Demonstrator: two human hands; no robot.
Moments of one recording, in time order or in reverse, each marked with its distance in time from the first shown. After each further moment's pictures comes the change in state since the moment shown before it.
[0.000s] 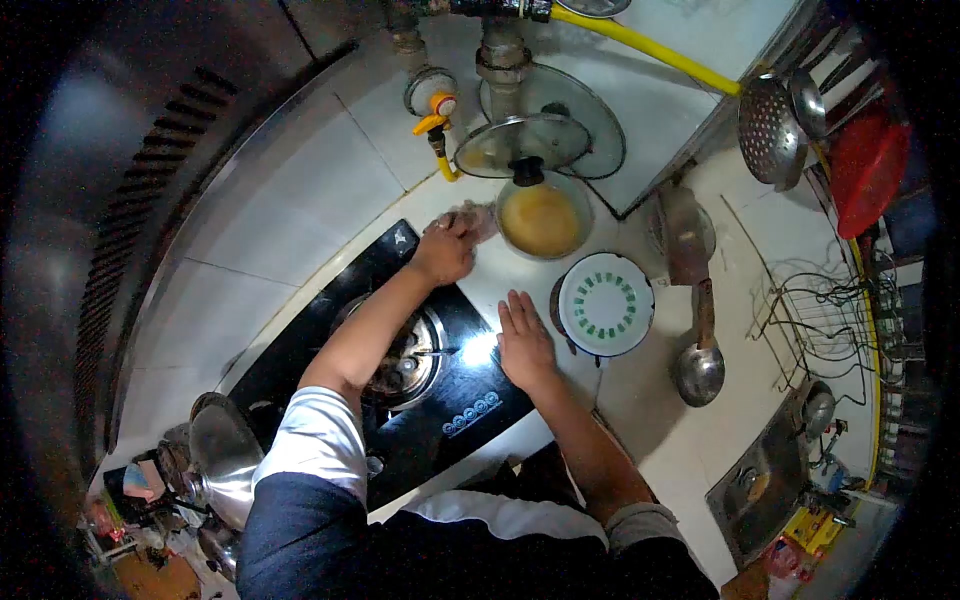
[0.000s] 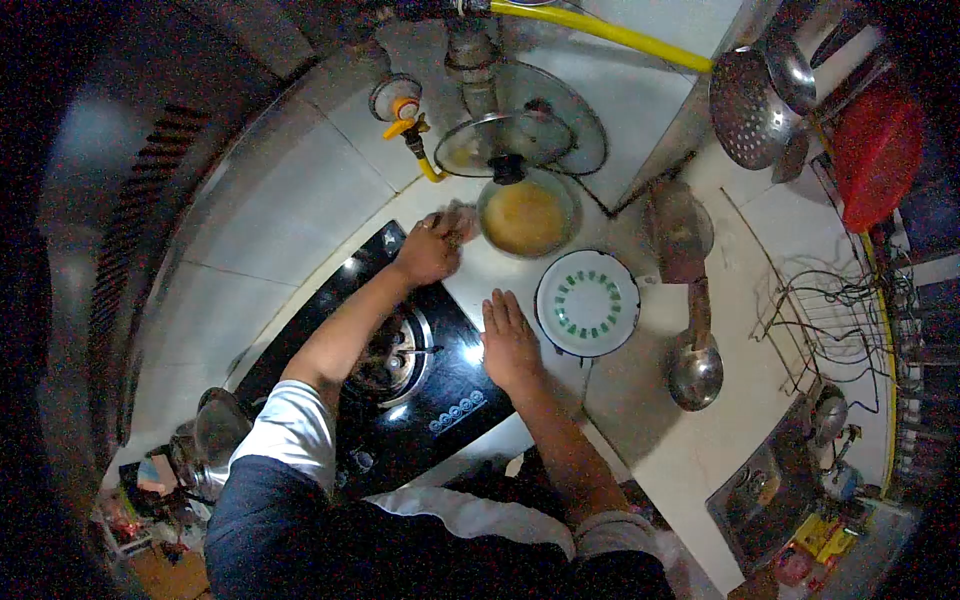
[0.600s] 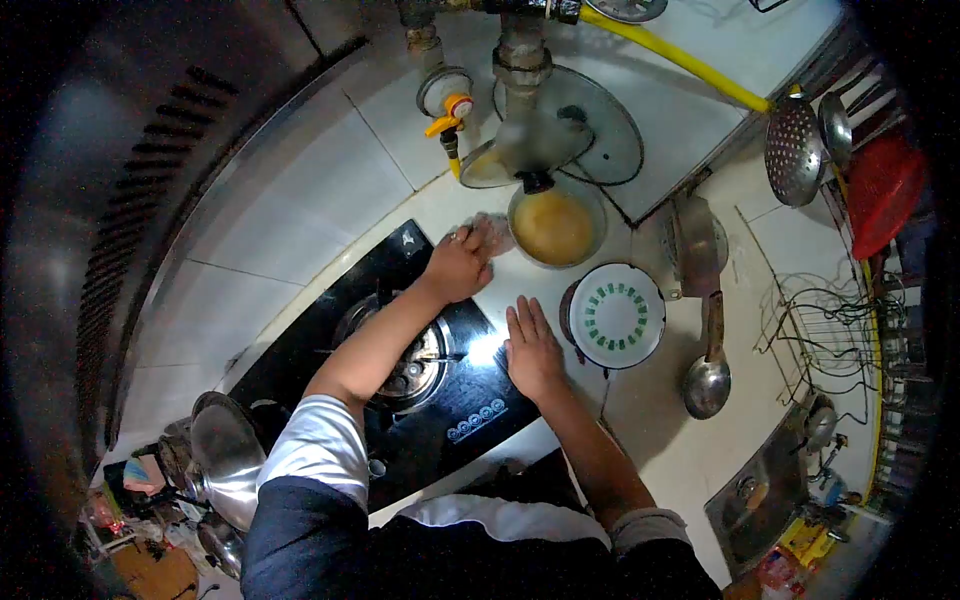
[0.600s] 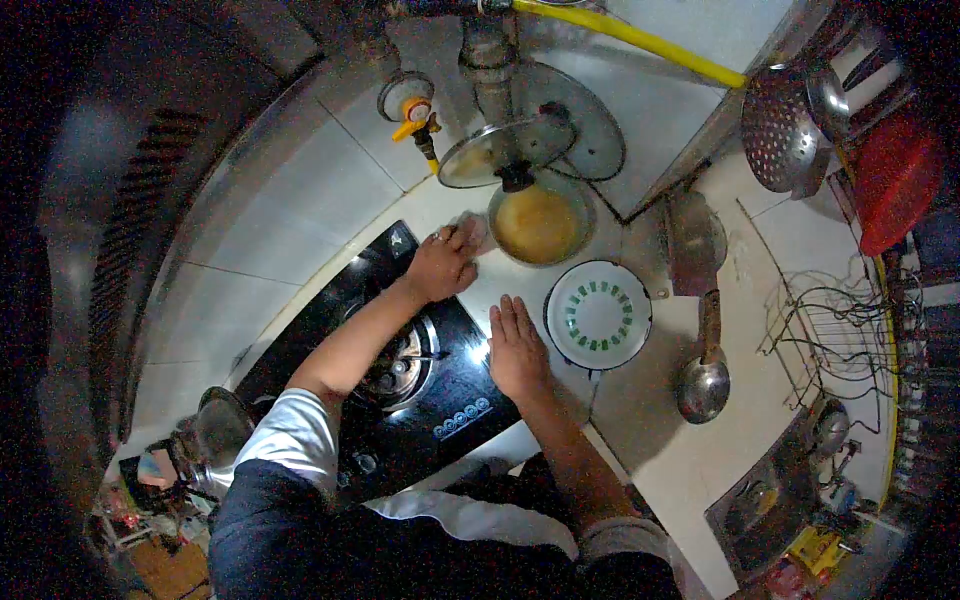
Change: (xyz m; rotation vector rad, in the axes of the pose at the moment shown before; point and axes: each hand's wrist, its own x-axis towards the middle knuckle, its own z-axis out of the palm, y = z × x) left_hand -0.013 0.017 -0.008 -0.014 0.142 0.108; right_hand 0.001 -0.002 -0.004 0.005 0.101 -0.056
